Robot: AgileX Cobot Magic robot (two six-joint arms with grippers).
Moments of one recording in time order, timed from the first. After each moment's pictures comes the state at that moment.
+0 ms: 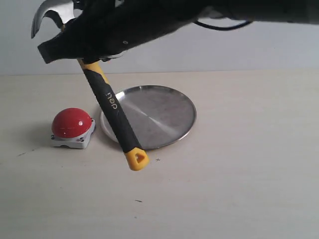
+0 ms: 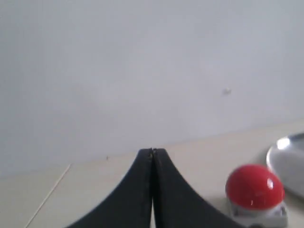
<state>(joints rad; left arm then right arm) 0.02 0.05 0.00 0.27 -0.07 -0.06 0.82 1.72 -1.43 0.27 0.31 -0.19</state>
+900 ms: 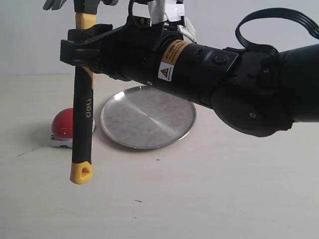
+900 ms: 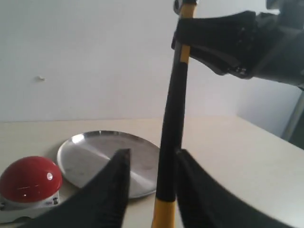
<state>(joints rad) 0.02 0.30 -0.01 1.24 -0.65 -1.41 0.82 1.61 -0.97 -0.23 -0.53 0.61</state>
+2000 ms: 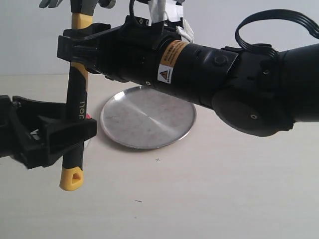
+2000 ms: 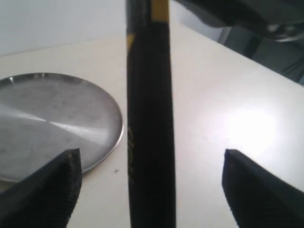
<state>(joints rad) -0.28 1.18 -0.45 1.25 -0.68 -1.18 0.82 1.61 -0.97 -0.29 -0.54 0.73</state>
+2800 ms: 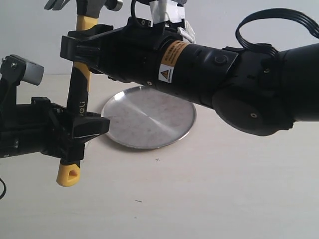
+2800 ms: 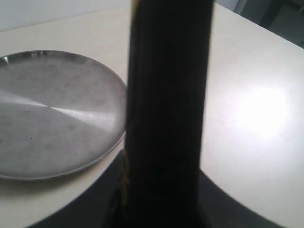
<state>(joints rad) -0.38 1.35 -0.52 1.13 -0.58 -1.07 0.82 1.61 -0.97 -0.28 -0.52 0.73</state>
